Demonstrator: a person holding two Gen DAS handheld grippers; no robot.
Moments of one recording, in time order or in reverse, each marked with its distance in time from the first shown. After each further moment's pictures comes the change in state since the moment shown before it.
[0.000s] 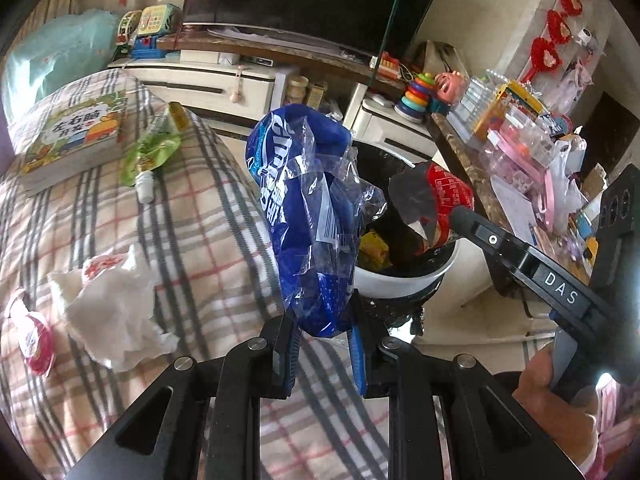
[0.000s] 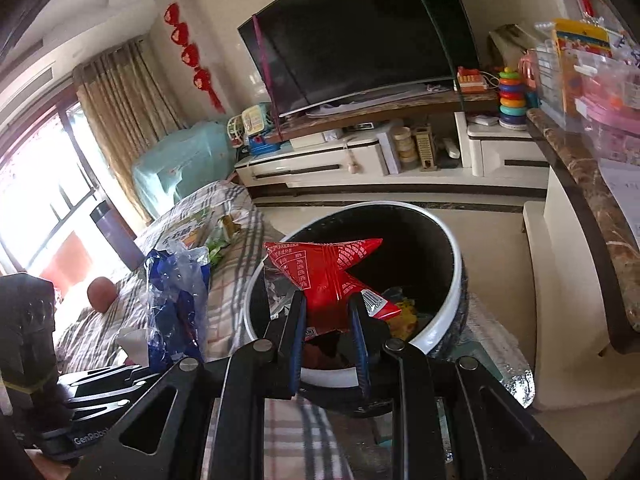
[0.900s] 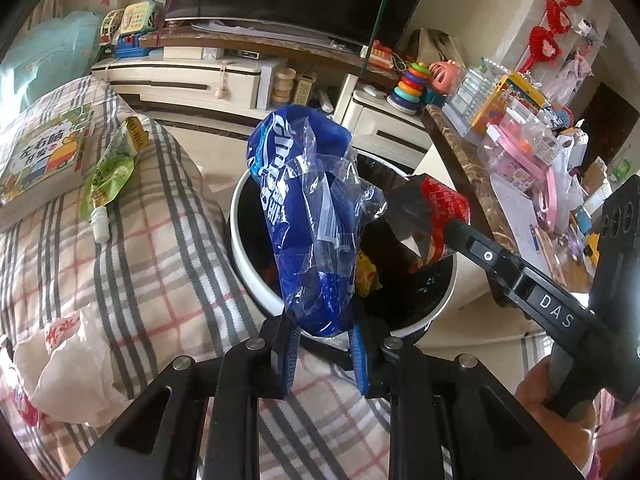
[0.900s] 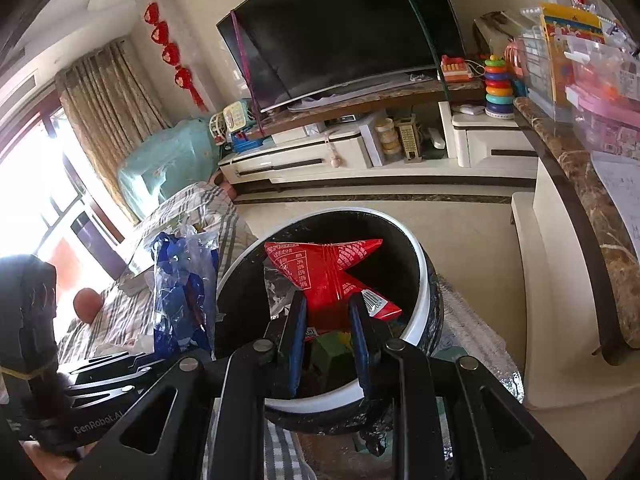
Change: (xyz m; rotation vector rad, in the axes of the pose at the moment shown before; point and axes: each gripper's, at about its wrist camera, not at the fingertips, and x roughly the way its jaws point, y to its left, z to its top) left arm 0.043 -0.017 0.037 0.018 0.034 -0.010; right arm 0.013 -0.025 0.016 0.035 0.032 -0.038
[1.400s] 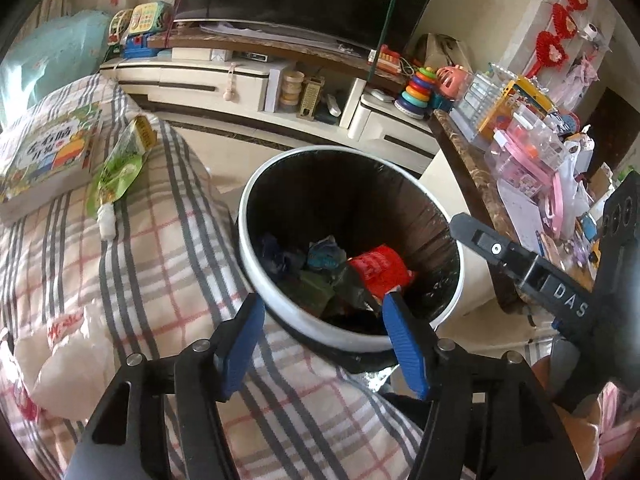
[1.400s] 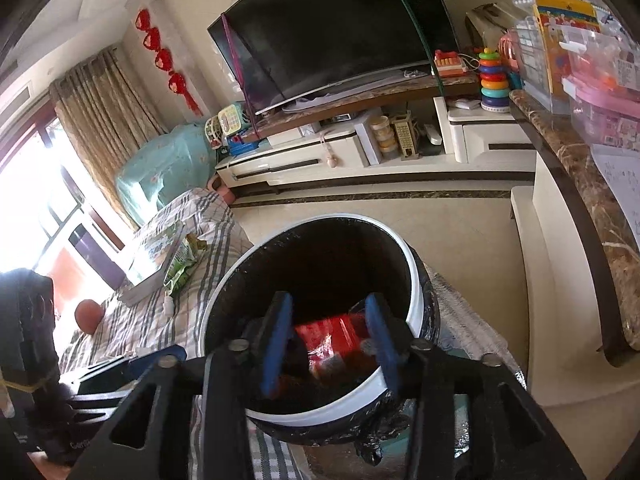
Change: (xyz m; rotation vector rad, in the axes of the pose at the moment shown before) left arm -0.002 0.002 -0.008 -0.025 -0.015 0.022; right arm 0.004 -0.008 0.006 0.040 0.003 0.008
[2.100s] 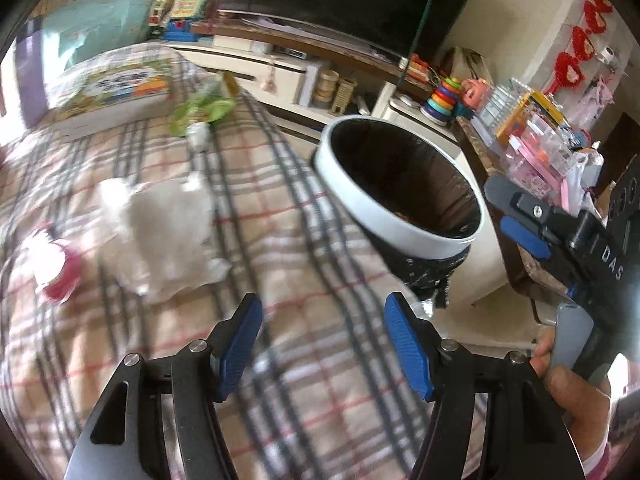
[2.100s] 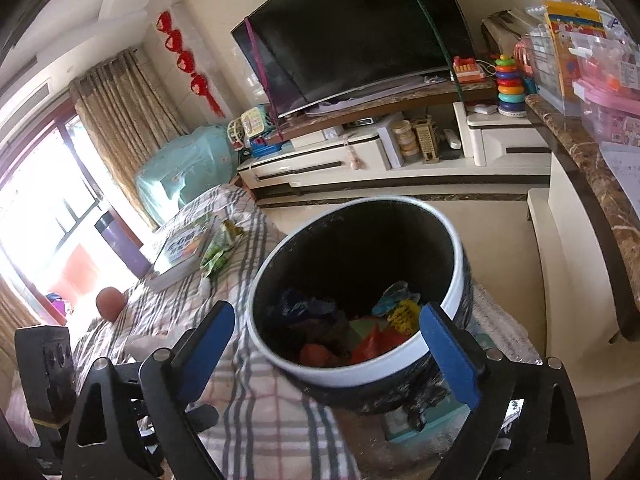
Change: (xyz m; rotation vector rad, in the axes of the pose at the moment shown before) left arm -0.067 0.036 -0.076 -0.091 -0.031 0.054; right arm -0.019 0.030 -0.028 -0.027 -0.022 0.065
